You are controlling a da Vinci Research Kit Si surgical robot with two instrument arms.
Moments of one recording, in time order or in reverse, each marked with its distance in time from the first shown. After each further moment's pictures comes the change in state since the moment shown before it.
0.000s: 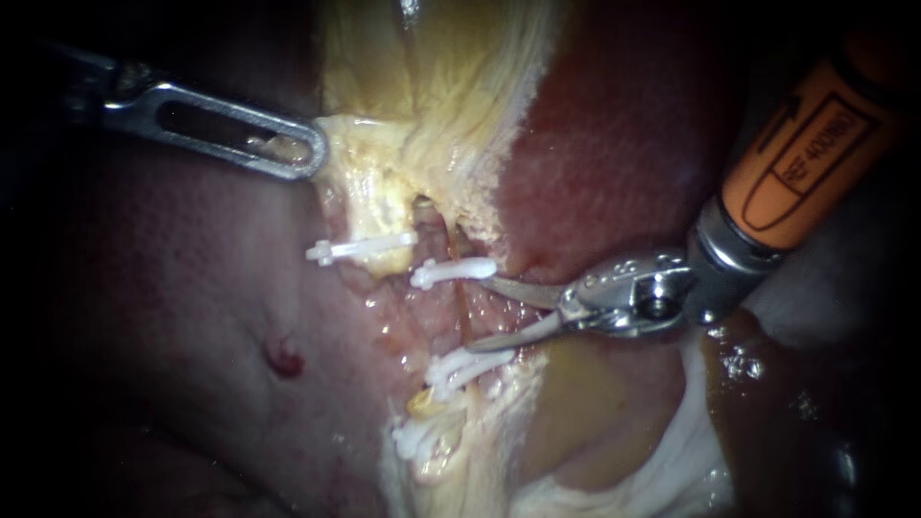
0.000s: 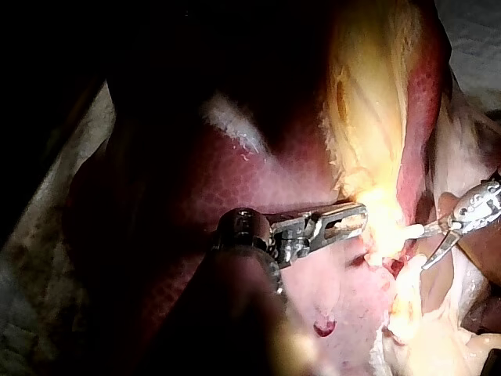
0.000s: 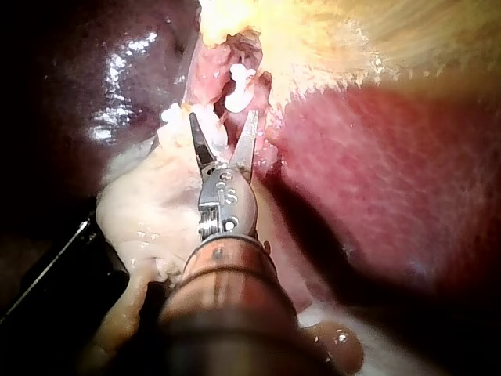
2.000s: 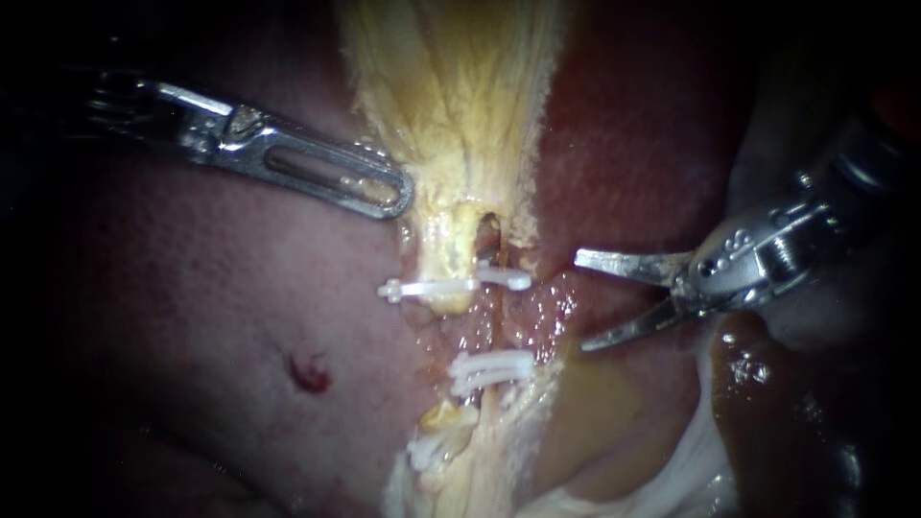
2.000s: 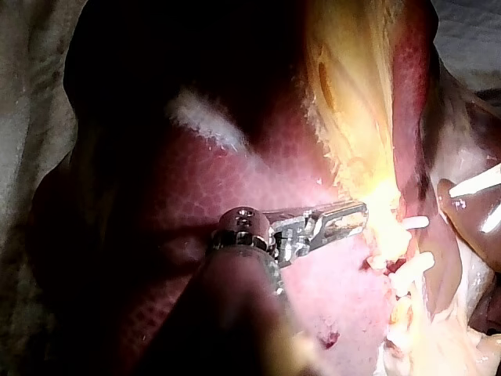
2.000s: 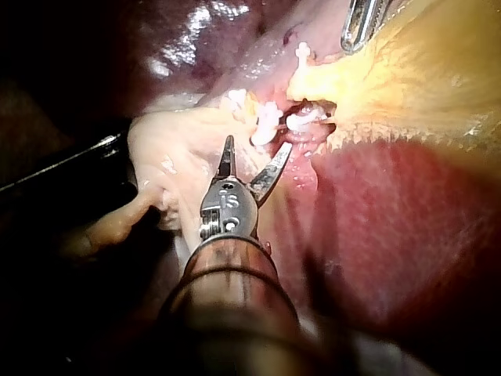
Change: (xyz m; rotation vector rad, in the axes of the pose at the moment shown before) right arm 0.002 -0.003 -0.012 -0.224 -0.081 -0.403; left arm 0.003 0.003 0.010 0.033 0.070 0.035
